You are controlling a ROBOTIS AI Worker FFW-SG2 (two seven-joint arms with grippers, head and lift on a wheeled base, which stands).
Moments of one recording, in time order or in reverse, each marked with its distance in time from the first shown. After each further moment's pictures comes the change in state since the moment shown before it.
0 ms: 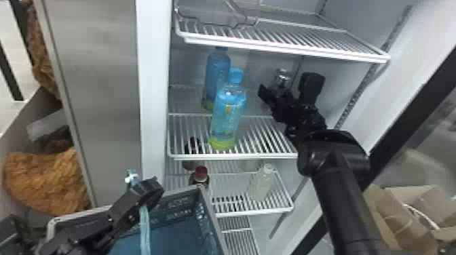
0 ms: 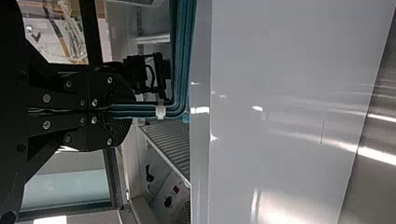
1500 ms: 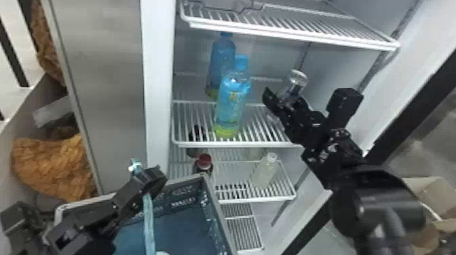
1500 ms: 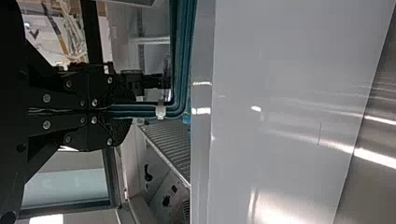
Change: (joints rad) left arm 0.018 -0.002 0.004 0.000 0.006 -0.002 -0.006; right arm 0.514 -0.063 -0.001 -0.732 -0.188 0.133 0.000
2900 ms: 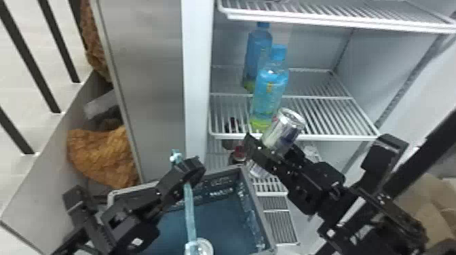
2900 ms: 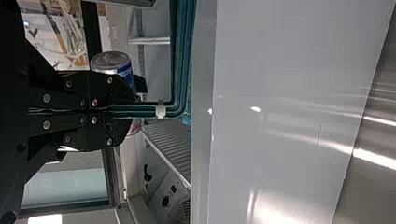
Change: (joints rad) left arm 0.005 0.000 -0.002 0.000 0.002 -0.006 -0.001; right arm 0.440 -0.017 0.123 -0.475 -0.286 0.153 0.038
